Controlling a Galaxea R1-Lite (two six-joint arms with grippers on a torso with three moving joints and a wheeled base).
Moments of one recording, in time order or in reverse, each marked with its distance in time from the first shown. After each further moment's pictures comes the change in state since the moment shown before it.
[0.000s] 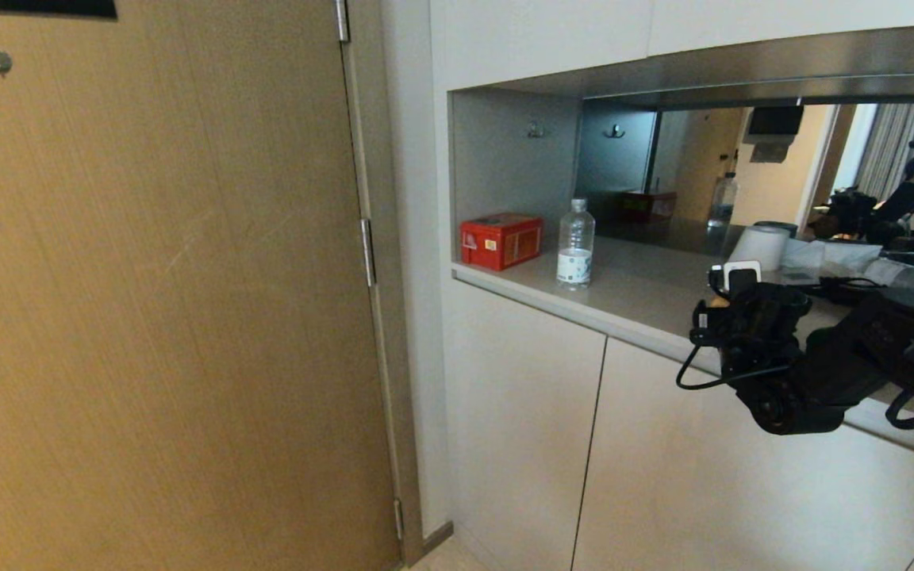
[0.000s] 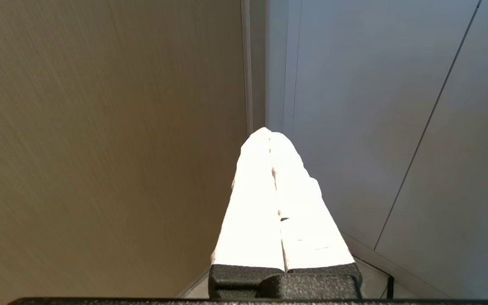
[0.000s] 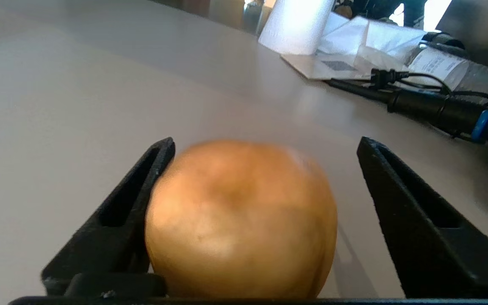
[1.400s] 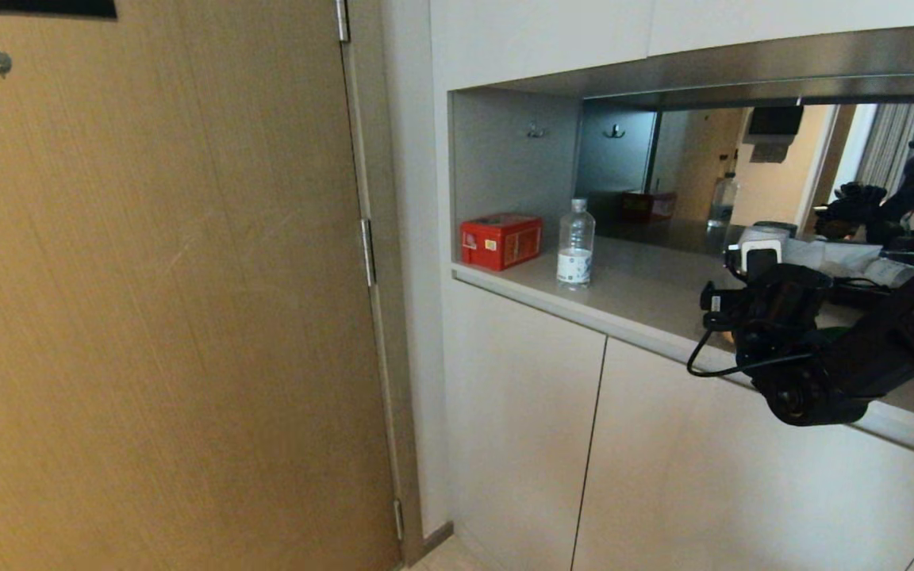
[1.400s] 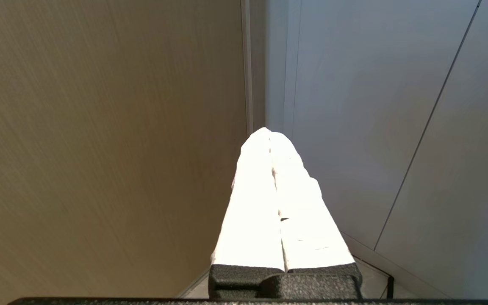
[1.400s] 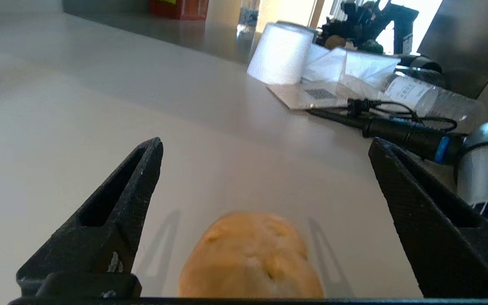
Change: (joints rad) left arm 0.000 0.000 0.000 0.000 0.000 0.000; right arm 0.000 -0.093 0.039 0.000 0.000 -0.003
